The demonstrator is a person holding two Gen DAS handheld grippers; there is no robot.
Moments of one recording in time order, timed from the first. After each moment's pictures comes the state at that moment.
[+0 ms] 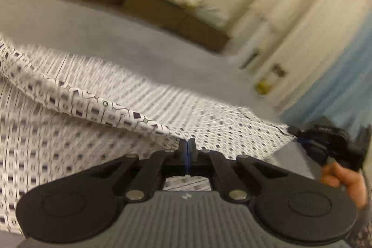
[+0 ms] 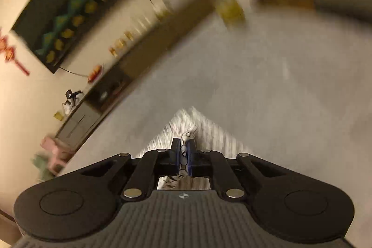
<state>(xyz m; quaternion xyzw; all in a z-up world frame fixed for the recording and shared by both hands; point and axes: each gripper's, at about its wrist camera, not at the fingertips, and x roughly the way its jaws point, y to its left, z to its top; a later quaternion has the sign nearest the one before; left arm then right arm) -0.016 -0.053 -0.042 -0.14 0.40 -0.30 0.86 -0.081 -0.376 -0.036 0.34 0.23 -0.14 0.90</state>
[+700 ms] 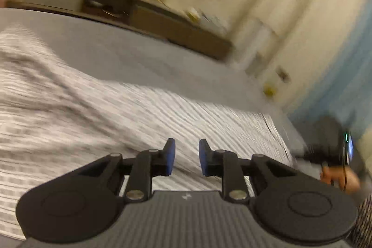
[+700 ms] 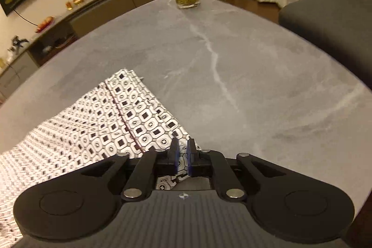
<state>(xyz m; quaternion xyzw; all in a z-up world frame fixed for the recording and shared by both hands) -0.015 0.090 -0.015 -0.17 0.34 -0.23 0.90 -0.080 -0.392 -0.081 0.22 0.38 -0.25 0.86</state>
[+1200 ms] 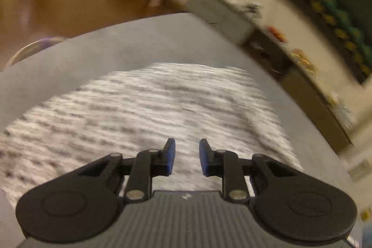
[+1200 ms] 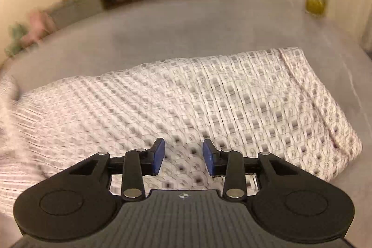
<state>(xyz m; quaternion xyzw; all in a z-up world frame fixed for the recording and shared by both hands) 0.060 0.352 -0.046 -0.32 0.37 0.13 0.86 -0.015 -0.220 -0.073 0.09 0.43 -0.10 0.89</state>
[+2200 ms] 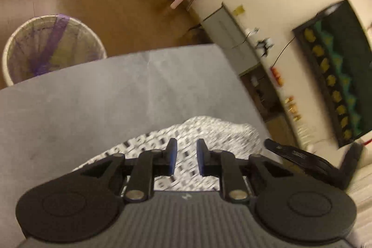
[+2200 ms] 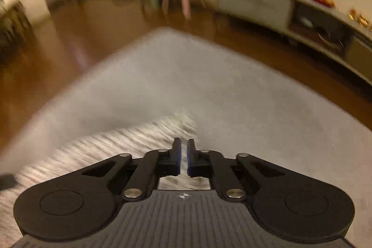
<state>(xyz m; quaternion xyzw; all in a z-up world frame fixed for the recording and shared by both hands) 0.056 0.447 -0.049 -0.46 0.29 0.08 0.83 0.304 0.208 -0.023 -0.06 0.38 0.30 0.87</state>
